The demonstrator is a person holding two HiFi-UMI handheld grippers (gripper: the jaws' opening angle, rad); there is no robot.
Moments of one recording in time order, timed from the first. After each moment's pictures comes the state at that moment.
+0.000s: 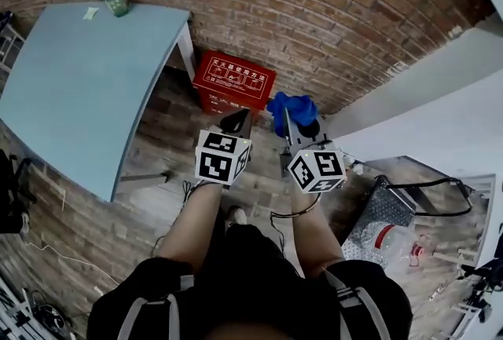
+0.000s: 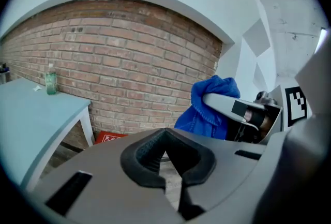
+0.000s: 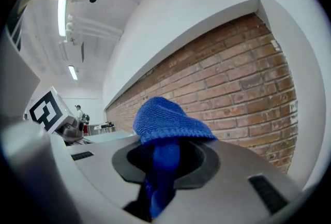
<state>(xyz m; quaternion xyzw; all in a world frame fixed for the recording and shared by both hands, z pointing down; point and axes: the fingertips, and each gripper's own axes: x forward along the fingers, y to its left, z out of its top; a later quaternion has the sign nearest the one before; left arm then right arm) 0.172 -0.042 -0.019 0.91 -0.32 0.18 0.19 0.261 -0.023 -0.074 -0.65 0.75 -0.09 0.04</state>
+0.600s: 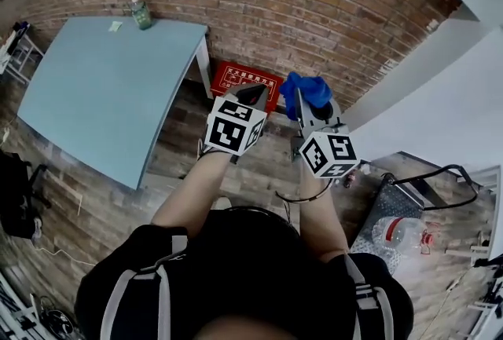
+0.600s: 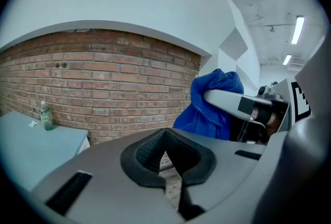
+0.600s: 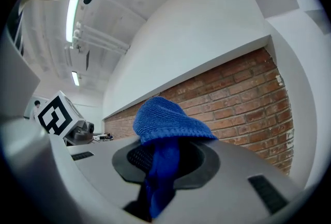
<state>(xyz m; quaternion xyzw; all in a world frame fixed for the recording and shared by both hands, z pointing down) 0.149 -0.005 -0.154 0.94 -0.27 0.17 0.10 0.216 0.034 -0.213 -0.66 0.74 -0.03 0.09</state>
